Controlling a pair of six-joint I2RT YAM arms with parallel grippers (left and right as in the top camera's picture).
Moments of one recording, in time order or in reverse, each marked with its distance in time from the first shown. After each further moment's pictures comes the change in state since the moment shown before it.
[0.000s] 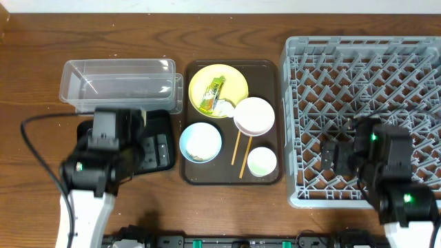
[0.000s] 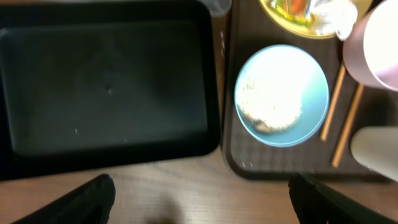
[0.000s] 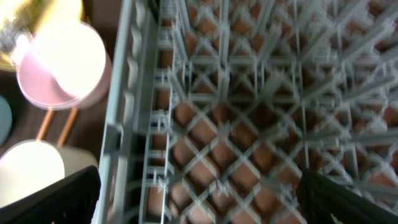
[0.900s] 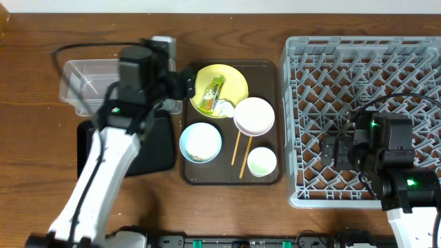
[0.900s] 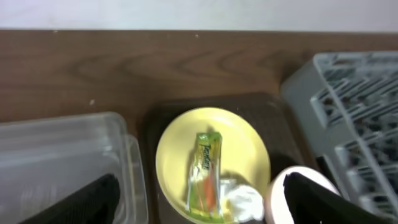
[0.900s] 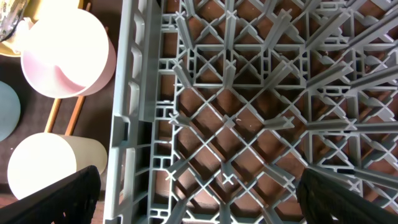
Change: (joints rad) left arm -0.107 0.357 0.068 0.825 0.116 0.051; right arm 0.000 0.085 0.087 -0.076 -0.018 0.003
